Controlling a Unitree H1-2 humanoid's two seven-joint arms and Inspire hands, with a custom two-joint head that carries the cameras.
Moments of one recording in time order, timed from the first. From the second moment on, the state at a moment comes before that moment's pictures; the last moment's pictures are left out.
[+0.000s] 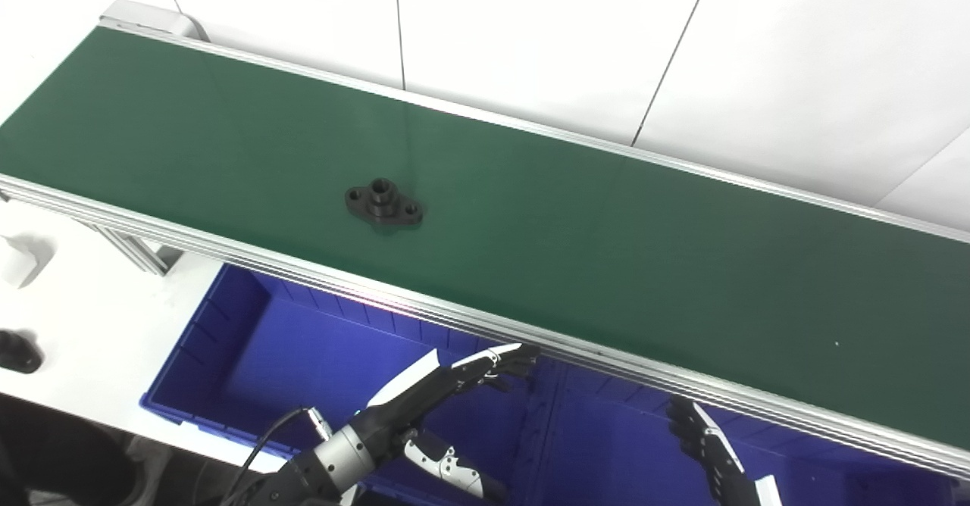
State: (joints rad) left arm 0.33 0.21 -0.35 -0.04 0.14 -0.39 -0.34; right arm 0.68 -0.13 0.18 -0.37 -0.32 -0.09 0.01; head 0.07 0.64
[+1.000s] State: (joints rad) left arm 0.33 0.23 -0.35 -0.02 0.13 -0.40 -0.34; right arm 0.67 -0.12 0.21 -0.34 -0.35 -0.13 -0.01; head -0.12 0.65
